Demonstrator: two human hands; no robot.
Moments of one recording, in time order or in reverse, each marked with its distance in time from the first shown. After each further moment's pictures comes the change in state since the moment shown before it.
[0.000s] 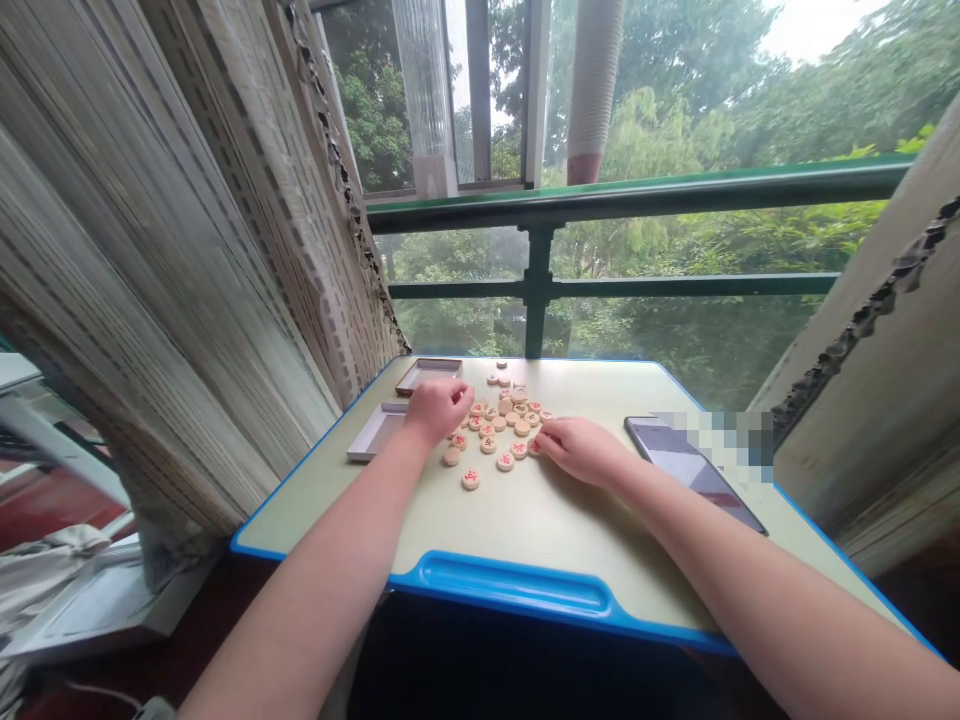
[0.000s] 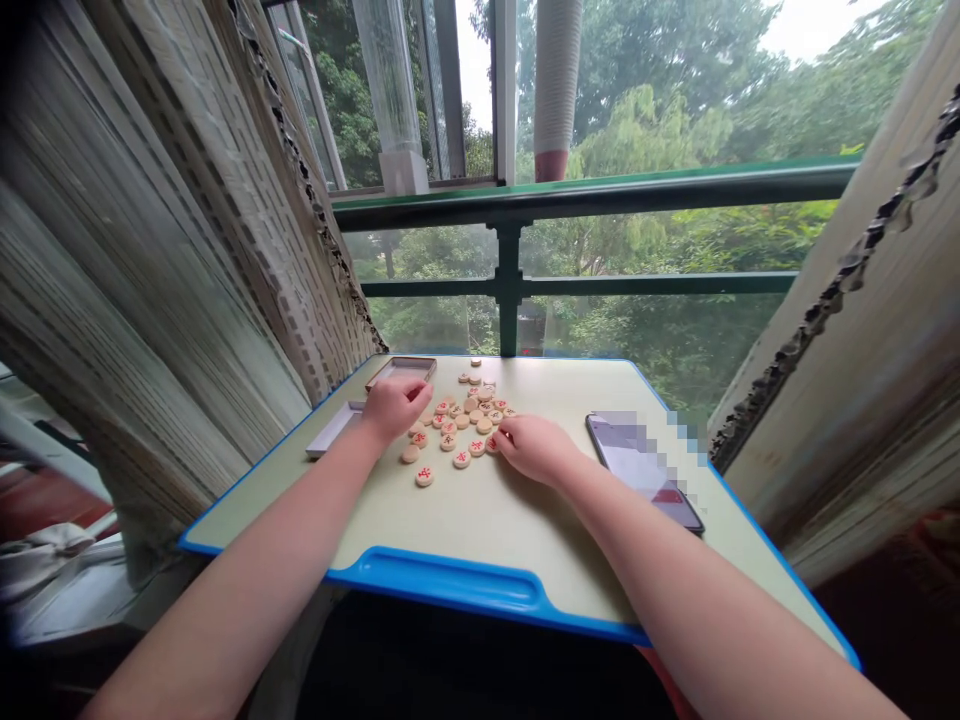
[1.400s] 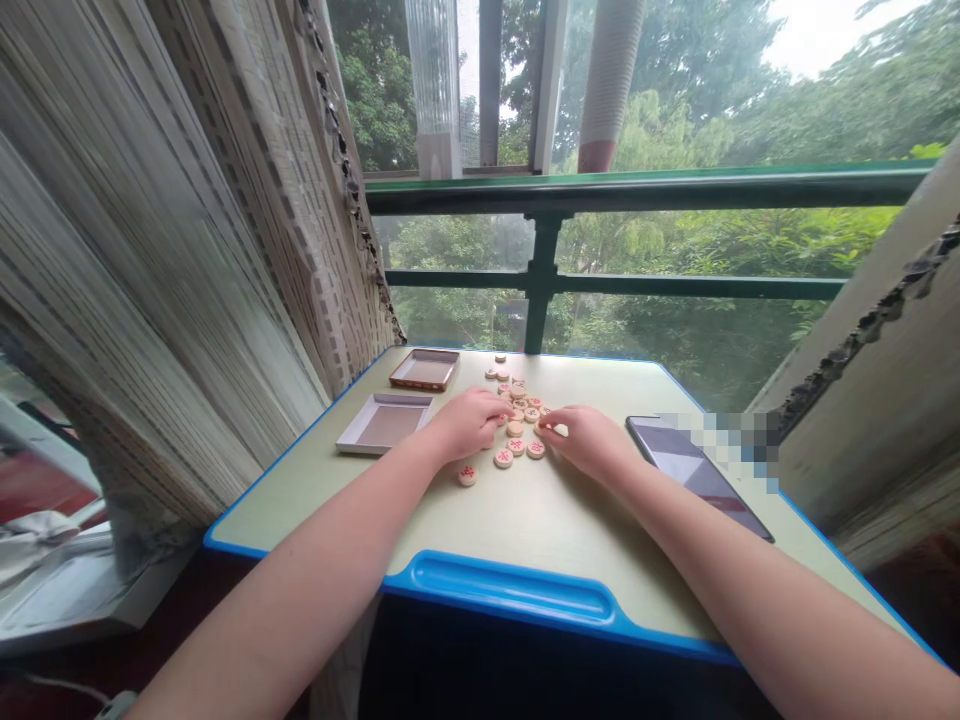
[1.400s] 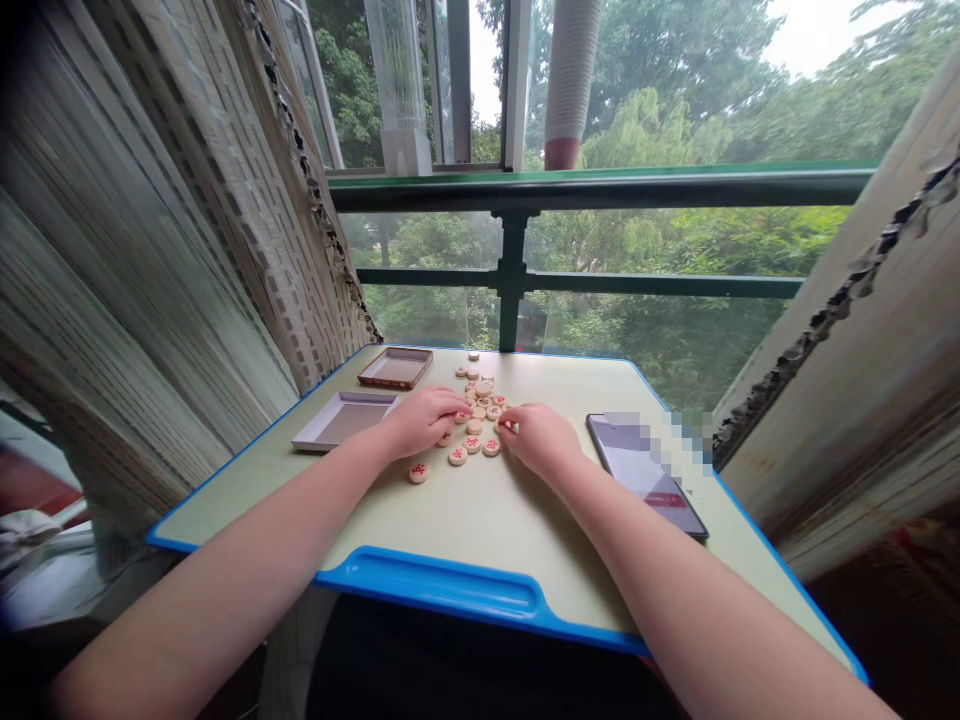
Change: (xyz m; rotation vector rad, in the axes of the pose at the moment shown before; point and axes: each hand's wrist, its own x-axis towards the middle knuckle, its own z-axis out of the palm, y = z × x) left_hand -0.009 0.025 0.018 -0.199 -0.371 0.325; right_hand 0.006 0.004 0.007 0.008 0.152 0.138
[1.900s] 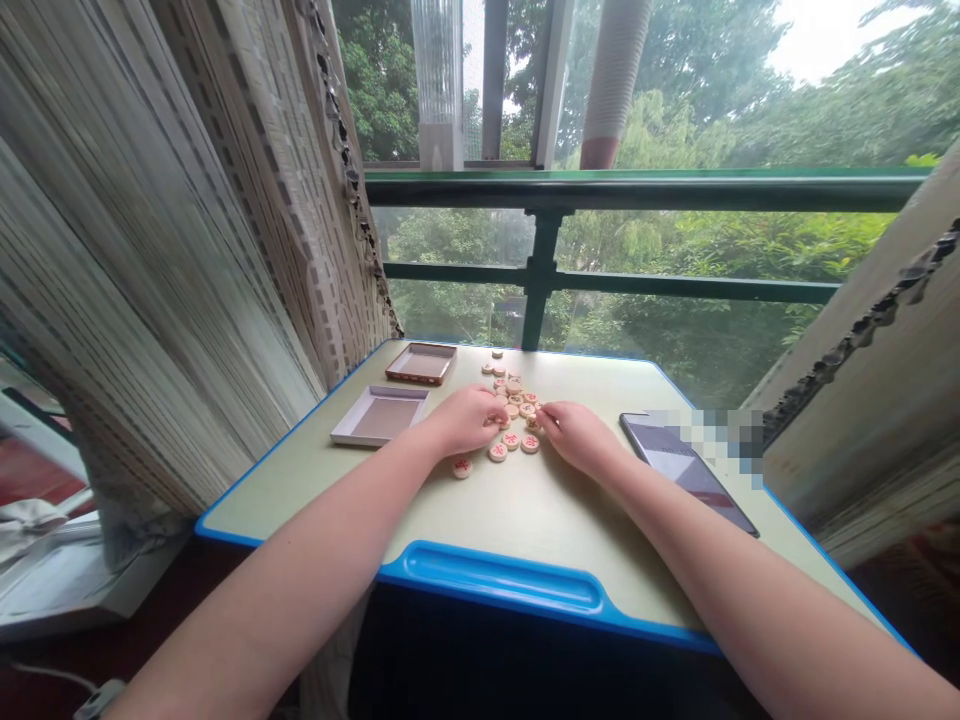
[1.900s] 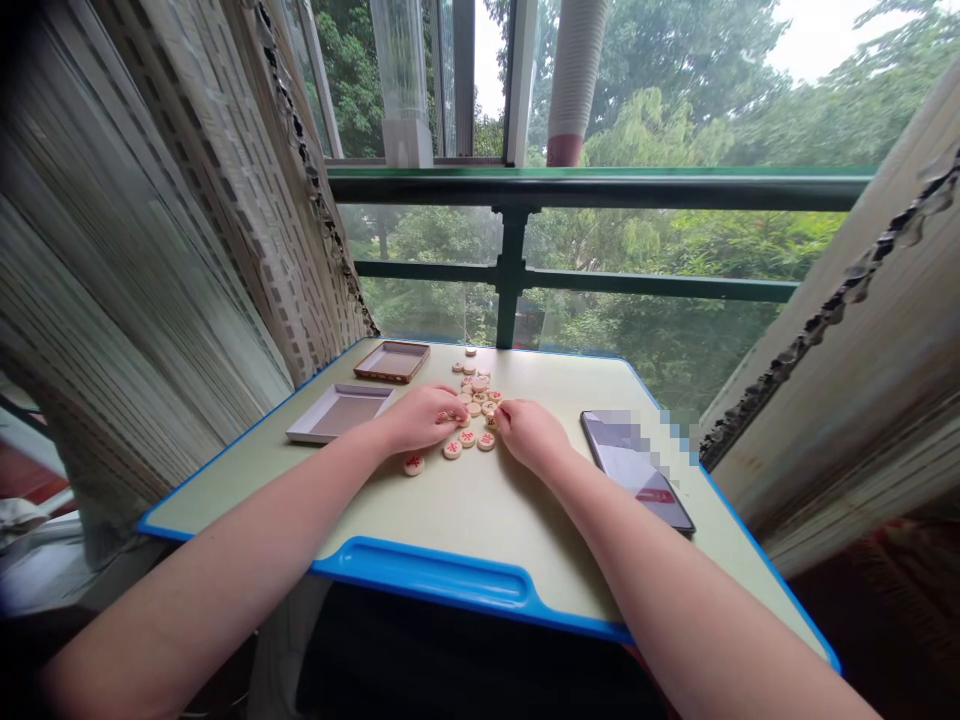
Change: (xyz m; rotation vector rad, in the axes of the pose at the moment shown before) left_hand -0.001 0.006 0.000 0.022 -0.058 -0.063; right_hand 0.004 -0.001 0.005 0.021 -0.014 -0.048
